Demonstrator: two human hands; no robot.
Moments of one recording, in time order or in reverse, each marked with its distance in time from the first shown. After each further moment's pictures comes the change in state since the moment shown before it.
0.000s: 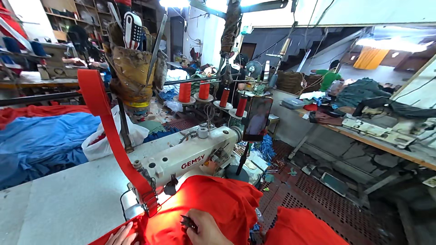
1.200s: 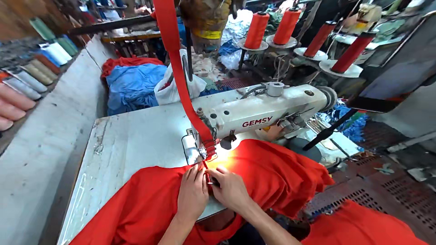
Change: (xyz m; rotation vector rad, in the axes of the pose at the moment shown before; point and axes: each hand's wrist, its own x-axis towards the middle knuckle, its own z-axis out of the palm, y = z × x) left_hand 0.007 0.057 0.034 0.041 0.134 -0.222; right_hand 0.028 -0.065 0.041 -0.280 -0.142 0.022
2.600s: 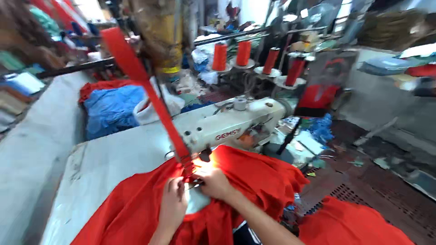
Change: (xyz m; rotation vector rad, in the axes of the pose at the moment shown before) left_hand 0.018 -0.008 -0.017 -0.203 0.033 -0.109; right_hand 0.047 0.047 0.005 -0.024 0.154 -0.326
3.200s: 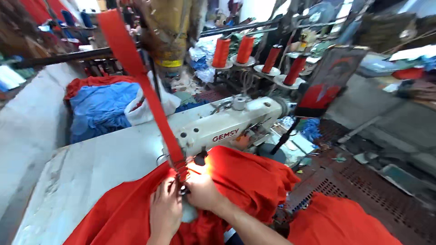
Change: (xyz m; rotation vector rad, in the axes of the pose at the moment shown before) left_hand 0.006 -0.004 0.013 0.334 0.013 0.100; right_hand 0.009 -0.036 -0.003 -0.027 -0.087 0.124
